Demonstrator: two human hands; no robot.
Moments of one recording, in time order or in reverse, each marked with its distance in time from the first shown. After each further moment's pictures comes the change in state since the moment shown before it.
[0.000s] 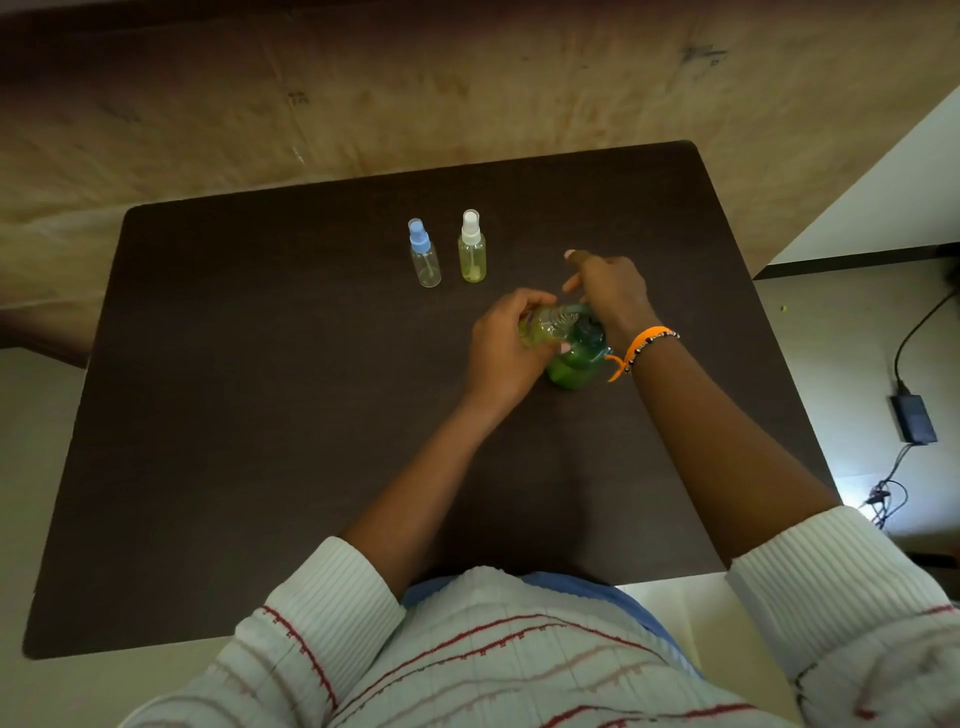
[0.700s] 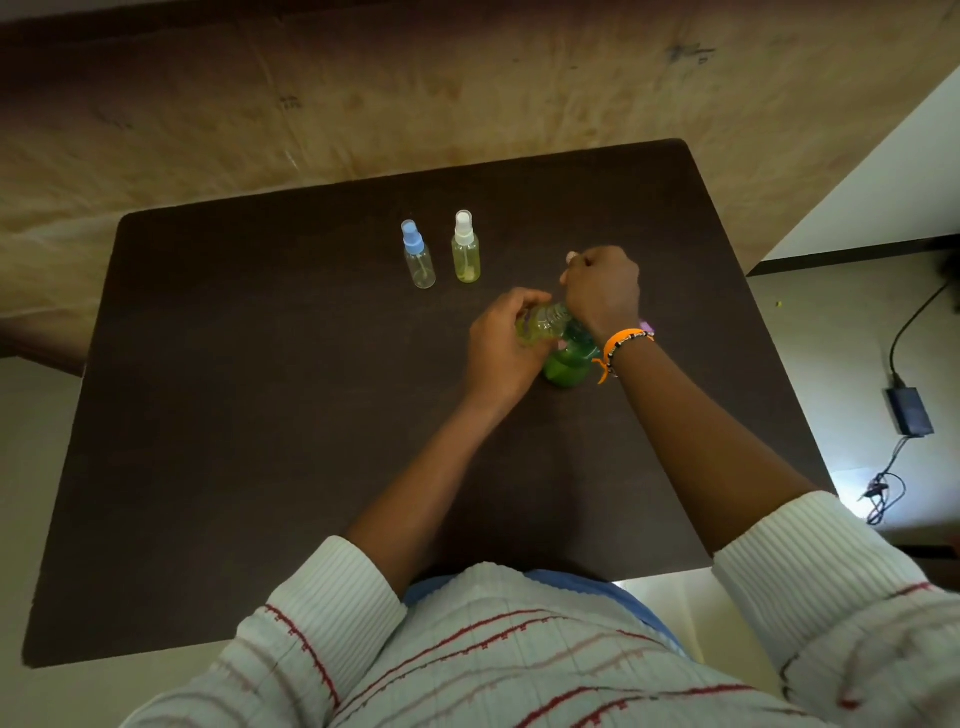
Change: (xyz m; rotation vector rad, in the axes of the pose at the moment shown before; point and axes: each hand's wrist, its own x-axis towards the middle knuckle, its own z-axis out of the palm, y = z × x) left_hand -0.001 -0.001 0.005 0.004 0.028 0.009; right_hand 0.001 0.006 0.009 -0.153 0.183 -0.152
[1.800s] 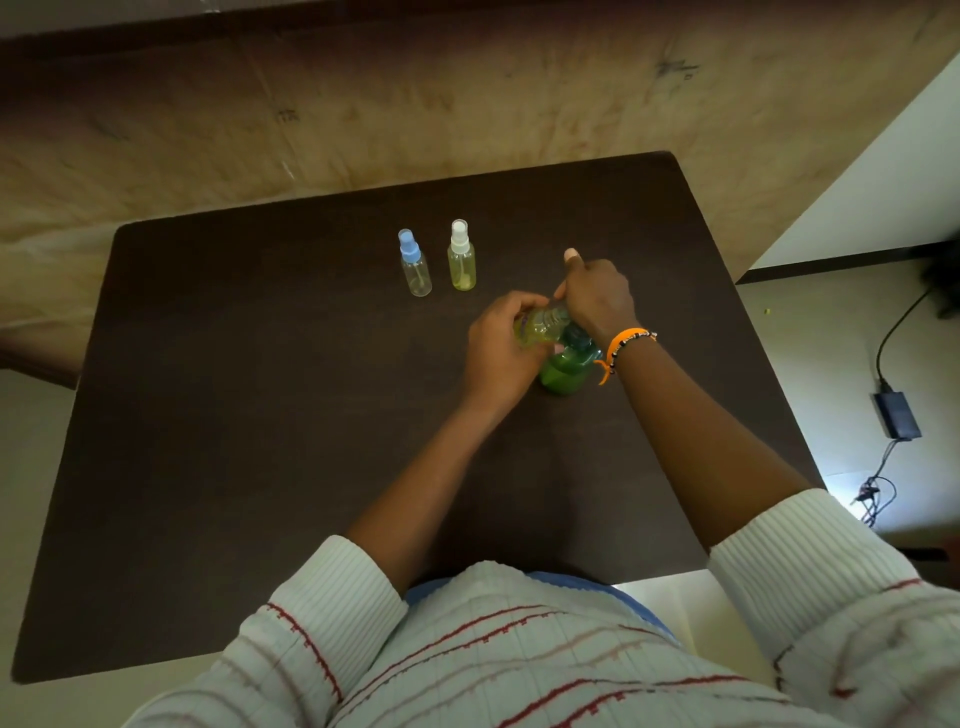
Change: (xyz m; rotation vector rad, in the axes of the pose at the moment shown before) left_hand 0.000 0.001 0.000 0.000 -0.005 0.032; right_hand 0.007 0.003 -0.002 -0.035 -0.160 0.108
